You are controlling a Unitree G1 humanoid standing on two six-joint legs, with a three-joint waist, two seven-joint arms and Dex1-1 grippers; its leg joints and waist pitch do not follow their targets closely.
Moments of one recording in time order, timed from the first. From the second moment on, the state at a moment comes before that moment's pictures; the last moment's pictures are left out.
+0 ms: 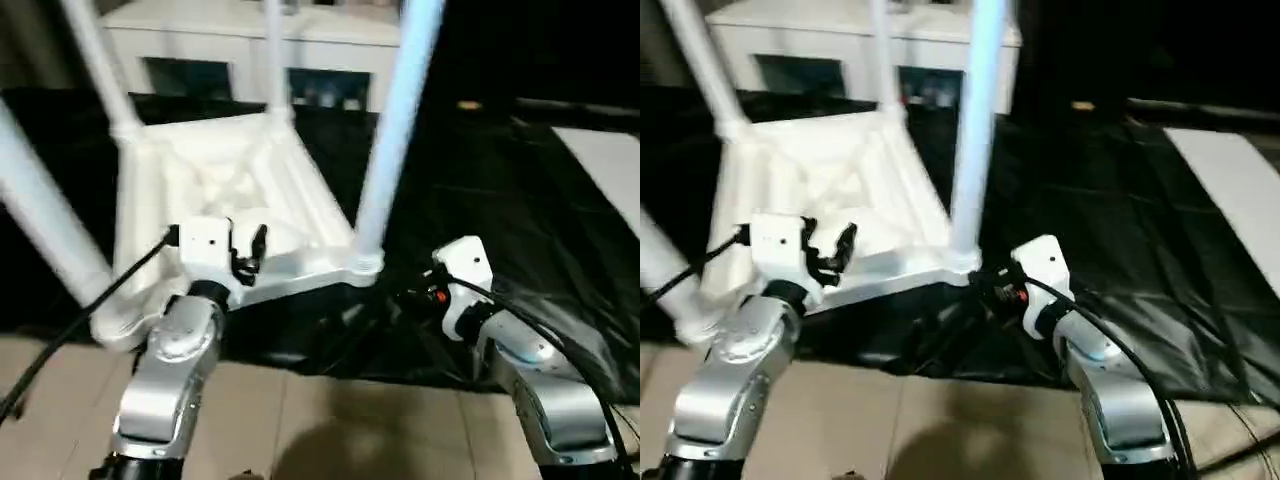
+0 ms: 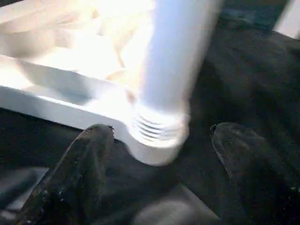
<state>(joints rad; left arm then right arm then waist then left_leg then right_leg) -0.13 0.13 -0.06 -0.21 -0.12 0.39 -0.01 -0.12 -0.25 0.09 -0.19 0.07 0.49 0.44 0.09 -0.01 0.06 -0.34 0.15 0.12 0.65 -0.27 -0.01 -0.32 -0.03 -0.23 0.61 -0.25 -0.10</state>
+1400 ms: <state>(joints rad) -0.39 0.42 -0.30 0.02 -0.22 0.57 -0.71 -0.12 -0.46 0.05 -0.15 0.09 0.51 0.60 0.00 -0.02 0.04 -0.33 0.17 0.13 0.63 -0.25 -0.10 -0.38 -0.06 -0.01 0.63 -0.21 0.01</state>
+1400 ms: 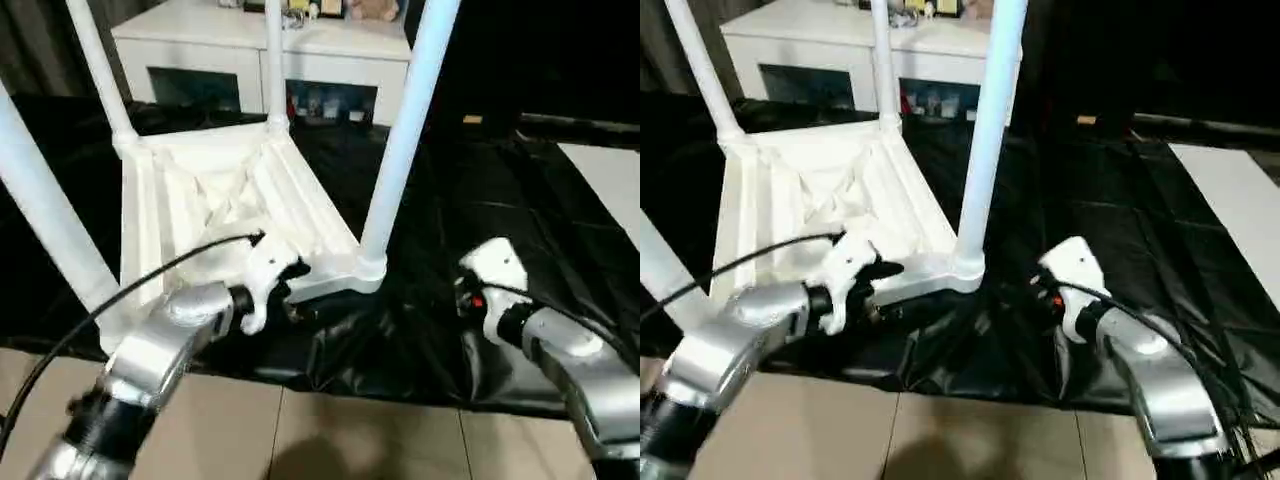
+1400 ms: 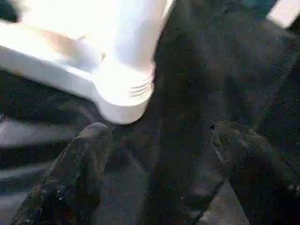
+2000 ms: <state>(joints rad) -0.59 0.38 -0.31 0.36 -0.14 0.53 -0.77 -0.20 -0.48 0.09 -0.09 0.09 0.46 0.66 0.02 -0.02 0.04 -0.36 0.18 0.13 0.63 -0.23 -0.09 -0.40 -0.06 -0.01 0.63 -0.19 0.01</state>
